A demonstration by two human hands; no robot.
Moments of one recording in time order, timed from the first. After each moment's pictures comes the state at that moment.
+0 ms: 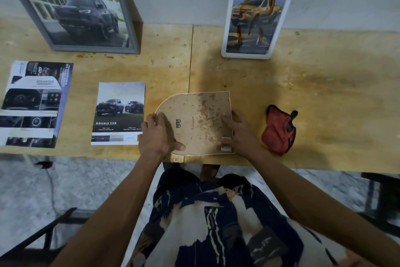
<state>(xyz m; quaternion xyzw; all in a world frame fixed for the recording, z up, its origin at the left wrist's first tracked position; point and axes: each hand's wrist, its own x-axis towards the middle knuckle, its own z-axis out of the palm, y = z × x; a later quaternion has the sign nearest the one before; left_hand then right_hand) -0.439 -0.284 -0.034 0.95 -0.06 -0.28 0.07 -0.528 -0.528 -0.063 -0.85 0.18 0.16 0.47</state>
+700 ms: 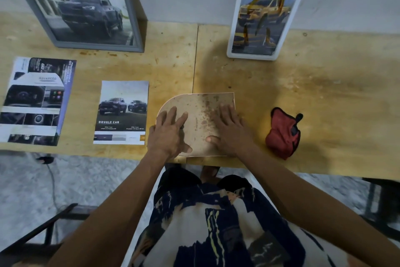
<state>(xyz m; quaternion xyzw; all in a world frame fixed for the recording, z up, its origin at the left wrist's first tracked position) -0.434 -0.294 -0.035 0.93 -0.19 -0.32 0.00 -0.502 -0.500 -0.066 -0.94 0.04 0.30 0.14</state>
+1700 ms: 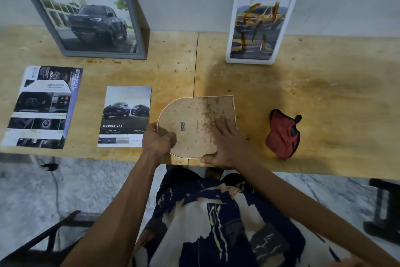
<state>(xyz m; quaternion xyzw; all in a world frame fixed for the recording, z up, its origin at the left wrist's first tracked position) -0.434 -0.277 -0.033 0.83 0.26 -0.28 0.40 -0.521 -0.484 -0.053 -0.95 0.03 0.27 0.18</state>
